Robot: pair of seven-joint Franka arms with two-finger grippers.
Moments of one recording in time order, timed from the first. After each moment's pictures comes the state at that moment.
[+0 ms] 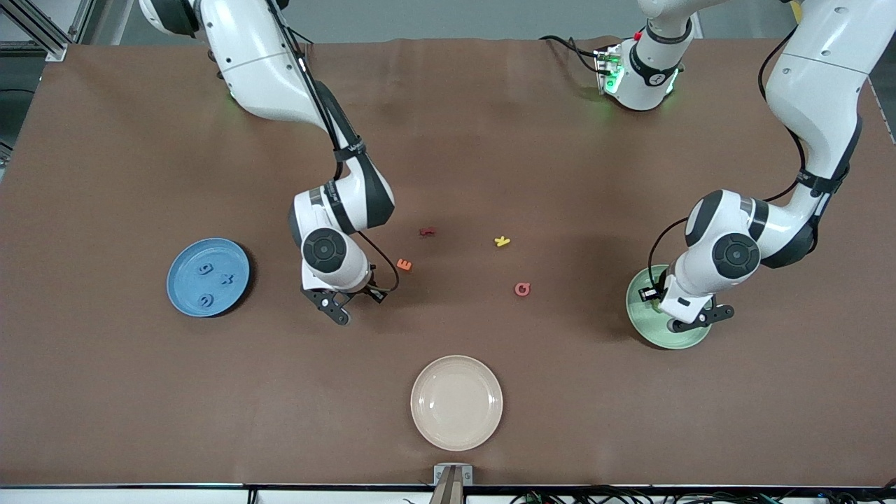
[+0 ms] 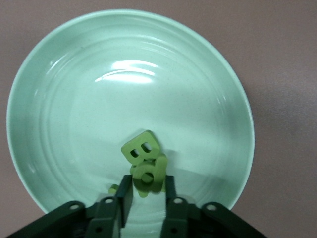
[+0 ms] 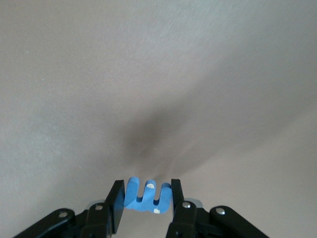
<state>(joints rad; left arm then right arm) 0.33 0.60 -0.48 -1.91 0.45 2.32 -0.68 0.73 0.70 -0.29 -1.60 0.29 2.13 0.93</state>
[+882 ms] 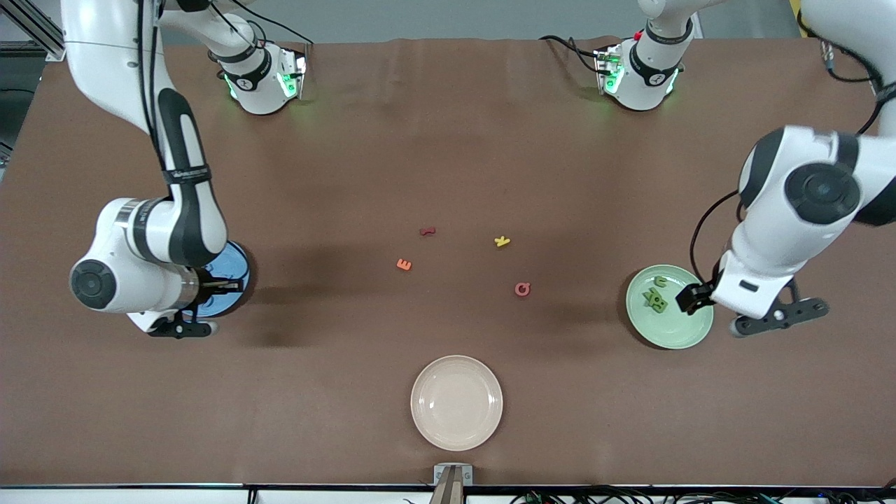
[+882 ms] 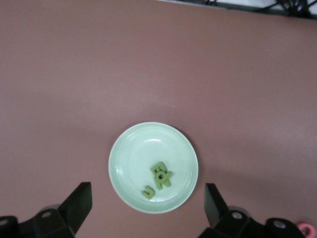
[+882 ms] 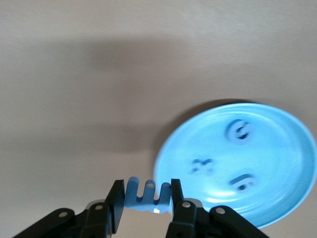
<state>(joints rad) 0.34 0.36 -0.63 -1.55 0.45 1.90 -0.61 0.38 0.56 -0.42 -1.73 0.29 1.97 -0.17</state>
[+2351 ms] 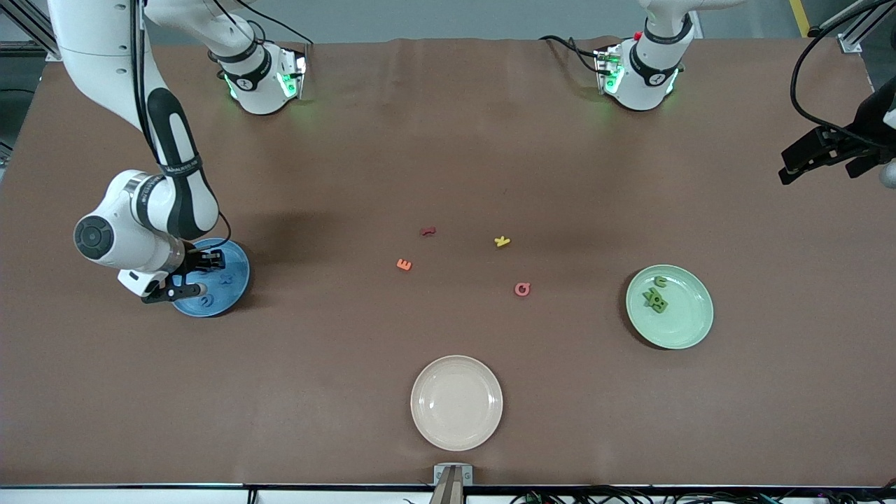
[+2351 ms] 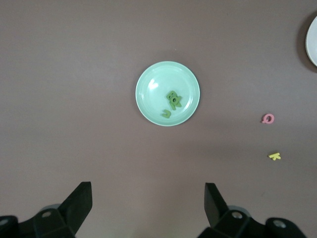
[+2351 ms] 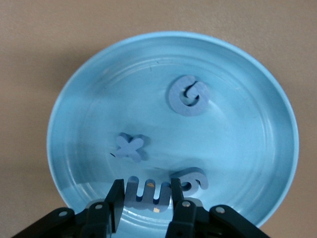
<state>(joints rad) 0.06 -0.02 -0.11 -1.51 0.01 1.51 -0.13 0.40 0.47 -0.48 -2.11 0.29 2.33 -0.44</state>
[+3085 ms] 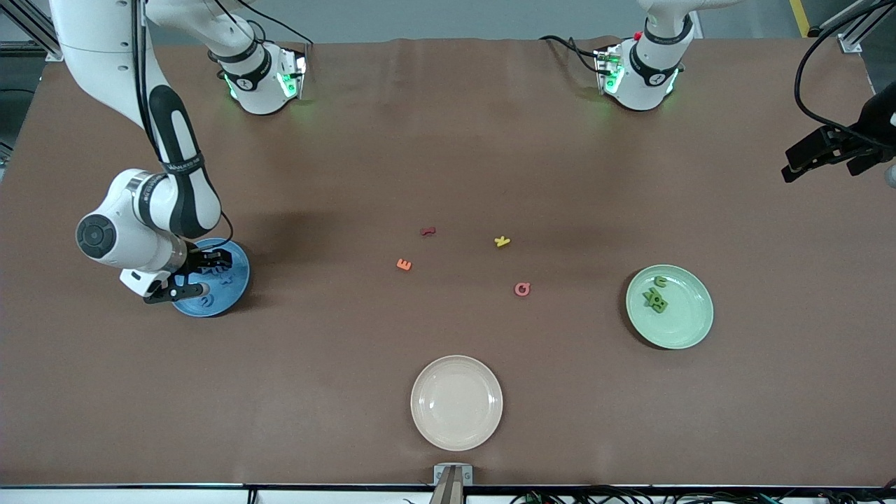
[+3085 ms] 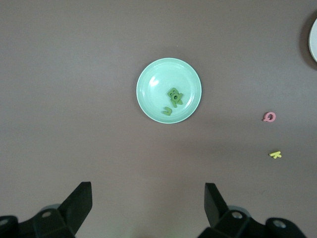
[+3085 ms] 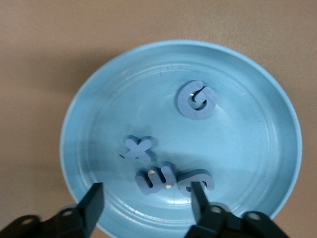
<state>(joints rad) 0.11 -0.02 -0.14 -1.52 0.01 1.52 -0.12 0.41 0.44 -0.49 -2.10 0.29 2.31 -0.44</state>
